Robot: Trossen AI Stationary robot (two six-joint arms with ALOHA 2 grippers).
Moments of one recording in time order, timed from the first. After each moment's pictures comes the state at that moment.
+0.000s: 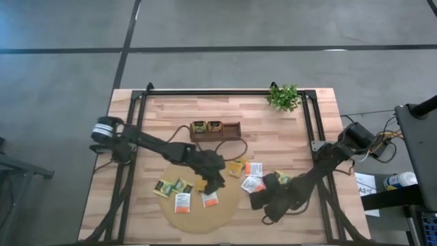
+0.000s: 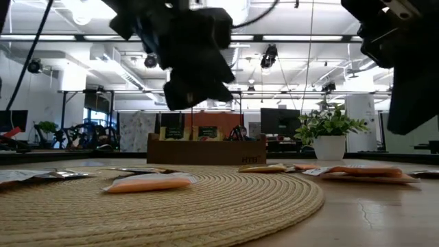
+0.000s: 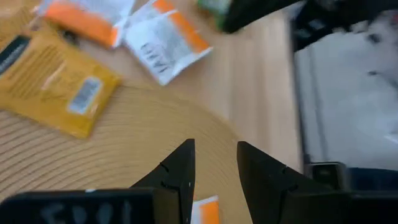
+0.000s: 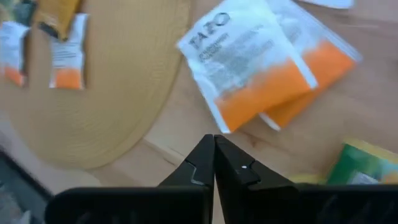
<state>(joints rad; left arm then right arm) -0.19 1.73 1.08 -0.03 0.24 -0.57 0.70 1.67 0.98 -0.48 0.40 1.96</state>
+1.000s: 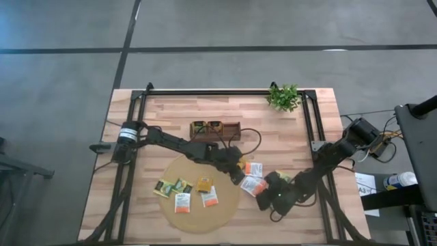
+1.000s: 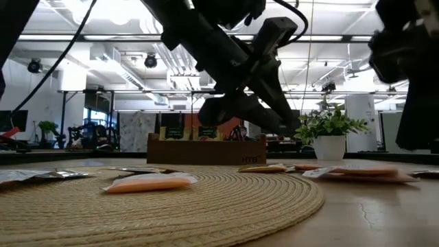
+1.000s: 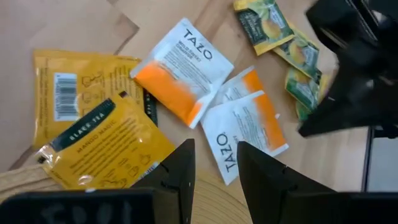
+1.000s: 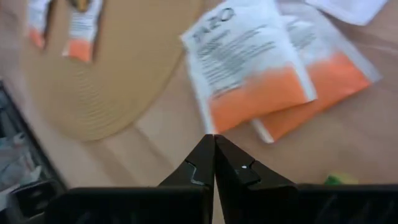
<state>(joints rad) -0.12 1.99 1.39 -0.14 0.04 -0.81 0.72 1.59 0.74 -0.18 0.42 1.75</state>
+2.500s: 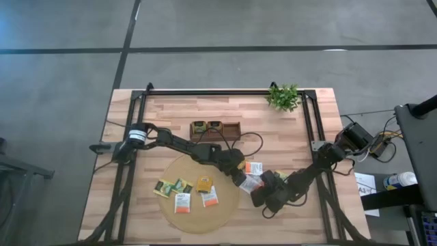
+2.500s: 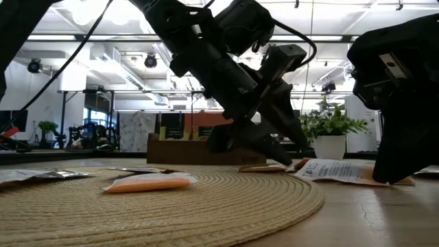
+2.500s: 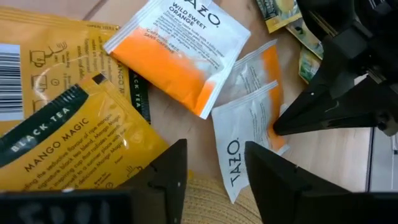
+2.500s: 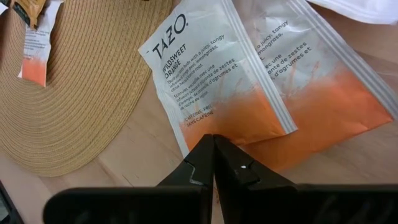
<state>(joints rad) -0.10 2.10 1.38 -0.03 0.16 -0.81 0.65 1.71 0.73 -0.11 0.40 1.75</state>
